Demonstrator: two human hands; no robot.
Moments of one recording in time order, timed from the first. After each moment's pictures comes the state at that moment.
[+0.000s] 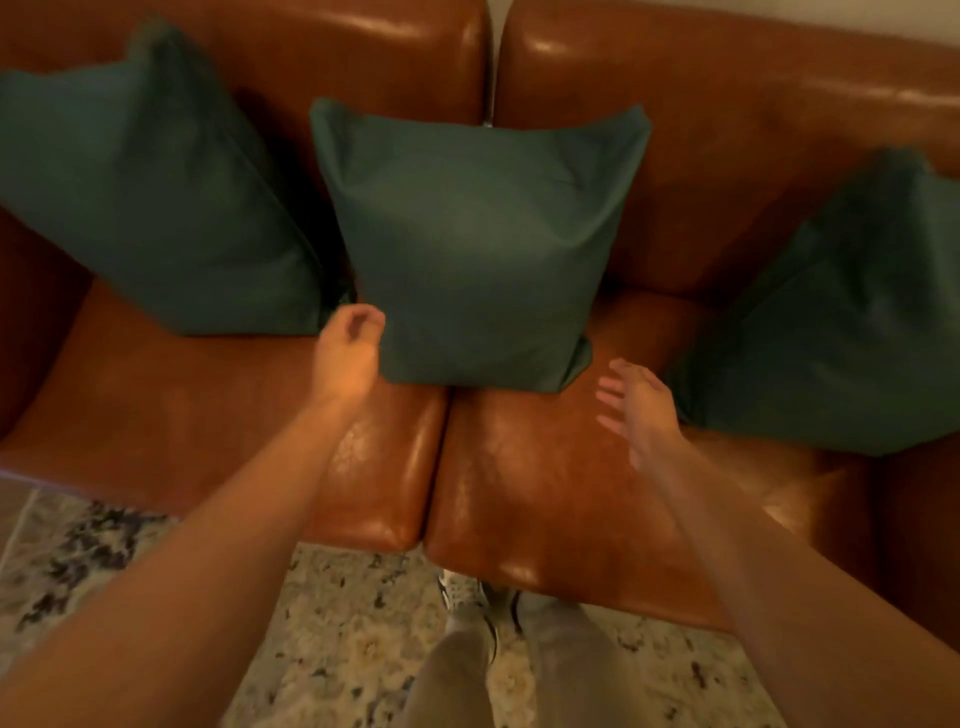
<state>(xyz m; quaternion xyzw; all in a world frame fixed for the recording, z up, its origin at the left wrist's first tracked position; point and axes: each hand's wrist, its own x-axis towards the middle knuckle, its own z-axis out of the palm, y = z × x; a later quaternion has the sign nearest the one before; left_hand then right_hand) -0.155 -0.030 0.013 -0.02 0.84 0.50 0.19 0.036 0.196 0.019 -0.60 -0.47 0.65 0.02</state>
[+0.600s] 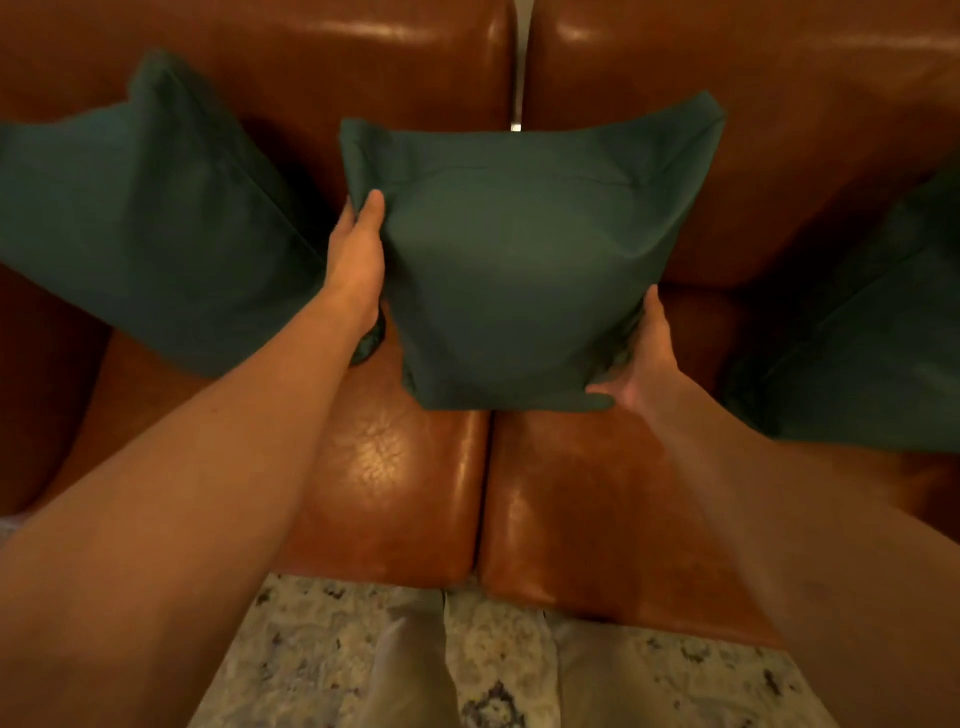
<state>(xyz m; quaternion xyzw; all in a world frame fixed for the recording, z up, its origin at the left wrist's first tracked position) -0.286 0.024 0.039 -0.06 0.73 0.63 0.26 -0.072 0.192 0.005 -0.58 -0.28 0.76 0.04</state>
